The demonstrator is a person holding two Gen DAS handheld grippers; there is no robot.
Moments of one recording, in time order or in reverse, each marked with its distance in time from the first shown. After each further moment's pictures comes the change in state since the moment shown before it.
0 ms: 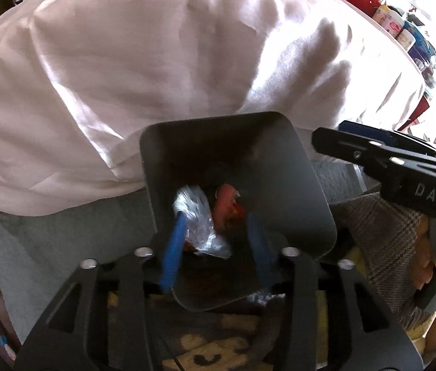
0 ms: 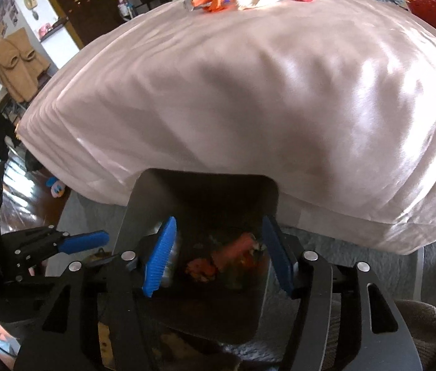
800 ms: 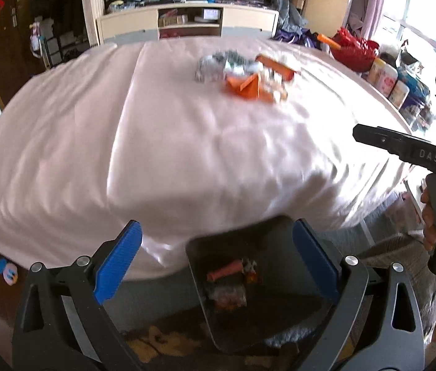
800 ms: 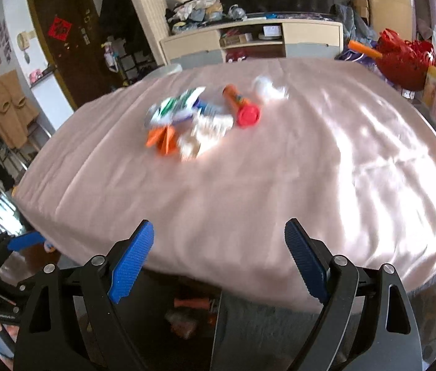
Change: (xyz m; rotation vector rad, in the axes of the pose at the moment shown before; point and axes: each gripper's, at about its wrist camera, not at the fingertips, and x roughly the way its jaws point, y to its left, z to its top) left arm -0.099 0.000 0.086 0.051 -0.262 0.090; right arm -0.077 -0.046 0.101 0.030 -0.227 -0.072
